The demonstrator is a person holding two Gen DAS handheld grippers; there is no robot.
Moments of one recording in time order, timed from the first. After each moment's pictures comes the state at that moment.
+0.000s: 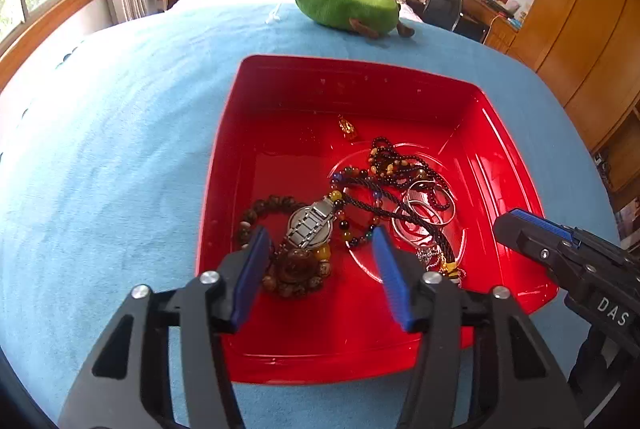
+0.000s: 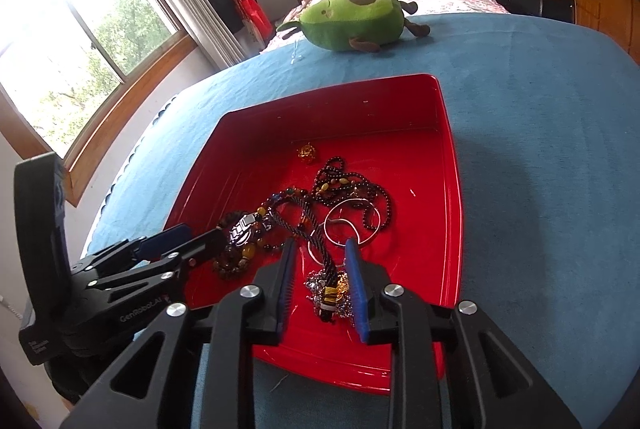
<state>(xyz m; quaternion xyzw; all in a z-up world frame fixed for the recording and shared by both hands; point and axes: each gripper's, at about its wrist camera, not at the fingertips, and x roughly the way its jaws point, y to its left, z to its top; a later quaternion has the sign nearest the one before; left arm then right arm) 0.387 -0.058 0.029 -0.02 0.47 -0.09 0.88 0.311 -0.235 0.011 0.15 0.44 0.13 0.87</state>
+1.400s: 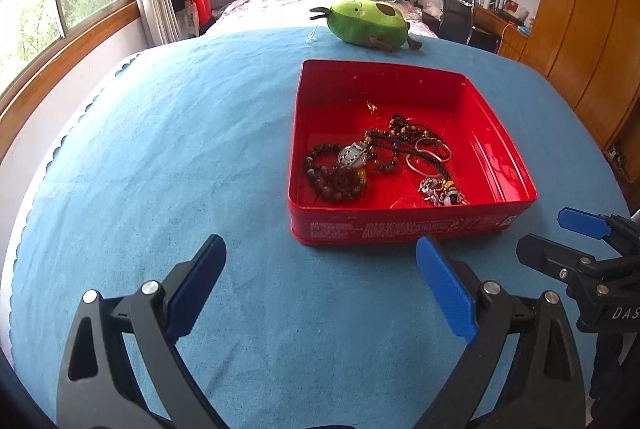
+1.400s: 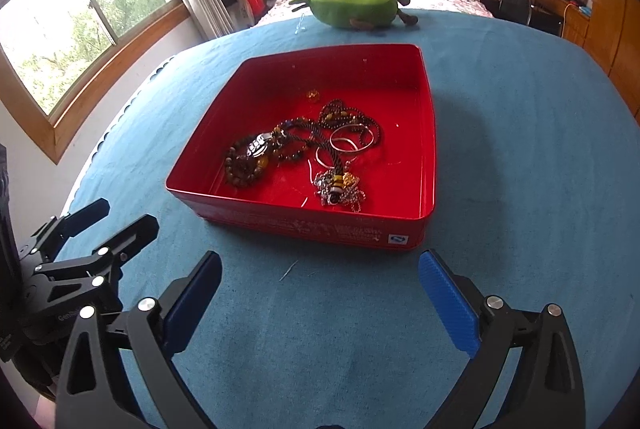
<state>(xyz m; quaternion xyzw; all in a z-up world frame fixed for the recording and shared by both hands) 0.263 -0.018 0.067 0.01 0.44 -0.05 0.90 0.221 -0.215 0.030 0.08 0.48 0.10 0.87</state>
